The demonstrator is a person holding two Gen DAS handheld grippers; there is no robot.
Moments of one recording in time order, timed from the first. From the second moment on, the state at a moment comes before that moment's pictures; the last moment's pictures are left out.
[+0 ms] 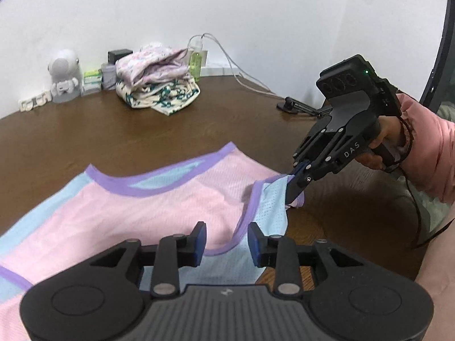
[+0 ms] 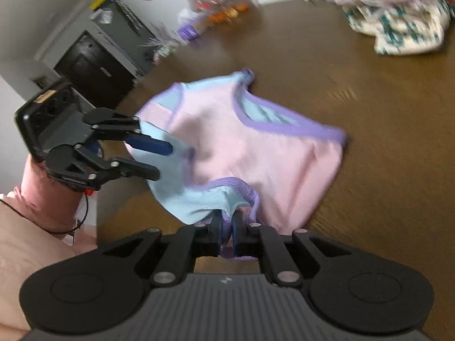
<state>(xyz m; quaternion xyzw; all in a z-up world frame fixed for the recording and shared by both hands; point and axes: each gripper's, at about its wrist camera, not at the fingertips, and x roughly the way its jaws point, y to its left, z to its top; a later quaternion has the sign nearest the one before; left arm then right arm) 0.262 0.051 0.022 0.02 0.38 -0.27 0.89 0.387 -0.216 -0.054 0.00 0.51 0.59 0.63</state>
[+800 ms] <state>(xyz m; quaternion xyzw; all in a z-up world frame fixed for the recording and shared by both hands) 0.276 0.092 0.003 0.06 0.39 -0.23 0.89 0.379 -0.245 -0.050 0.04 0.45 0.56 0.69</state>
